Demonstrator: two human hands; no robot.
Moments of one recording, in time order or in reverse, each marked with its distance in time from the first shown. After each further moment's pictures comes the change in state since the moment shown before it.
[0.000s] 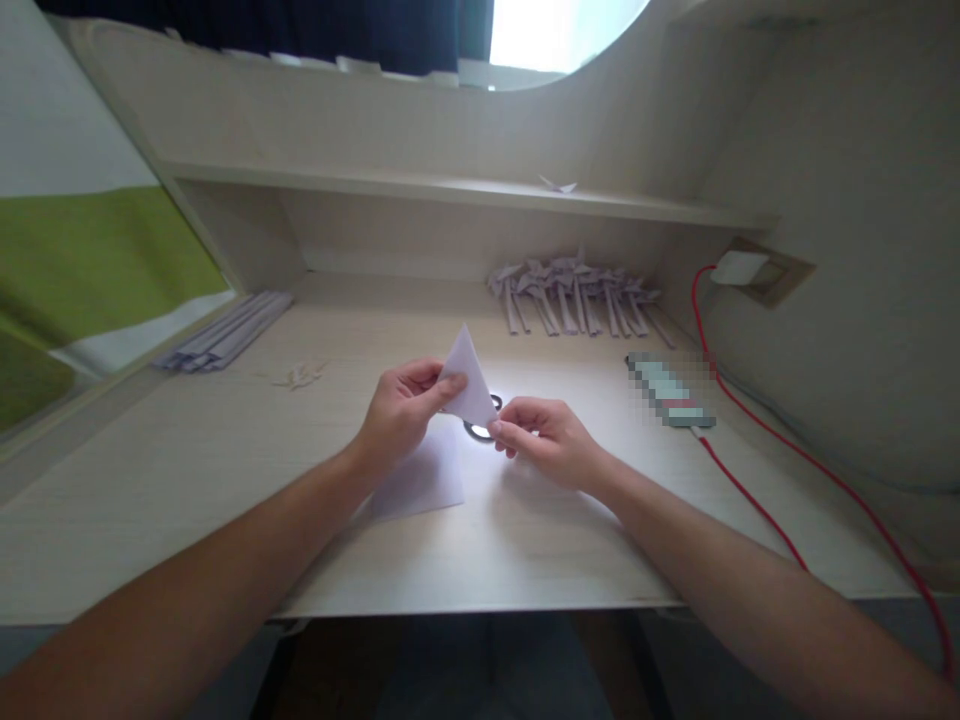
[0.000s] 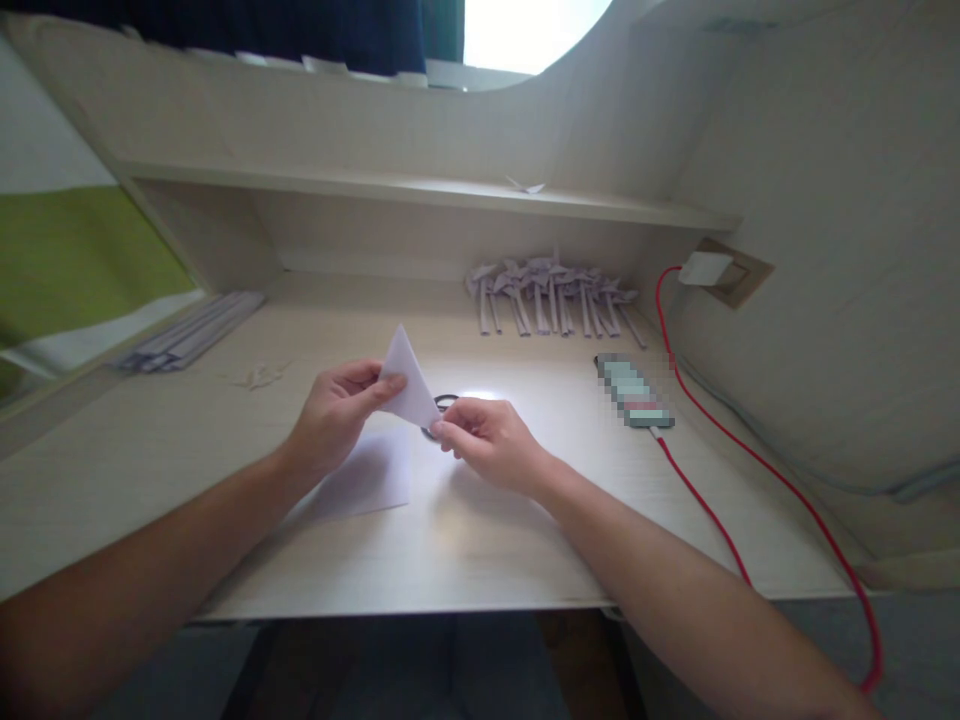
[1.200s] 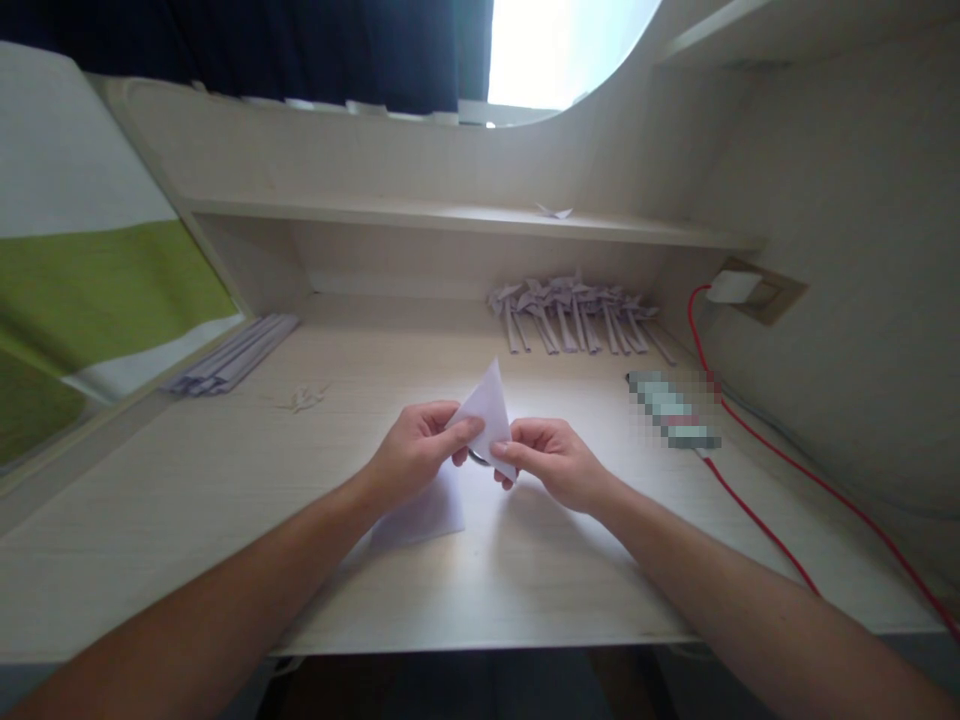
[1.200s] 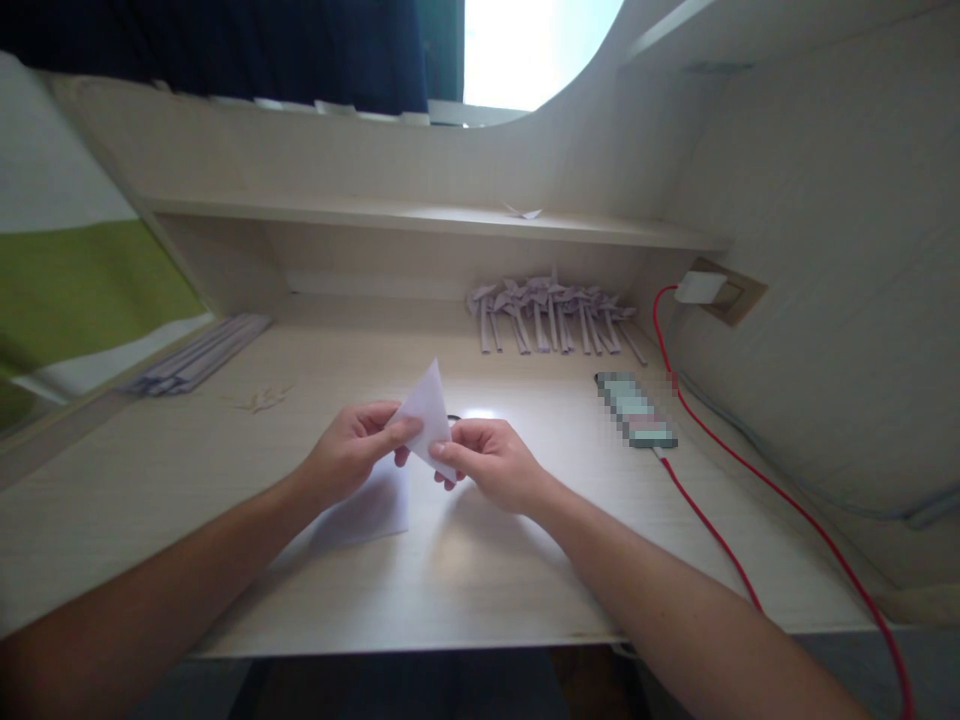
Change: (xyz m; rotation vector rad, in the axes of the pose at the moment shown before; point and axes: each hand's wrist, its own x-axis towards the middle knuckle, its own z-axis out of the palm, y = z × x) left_hand -0.007 0.007 0.000 0.219 -0.266 -0.093; right_hand 0.005 0.000 0.001 0.379 -0.090 0.095
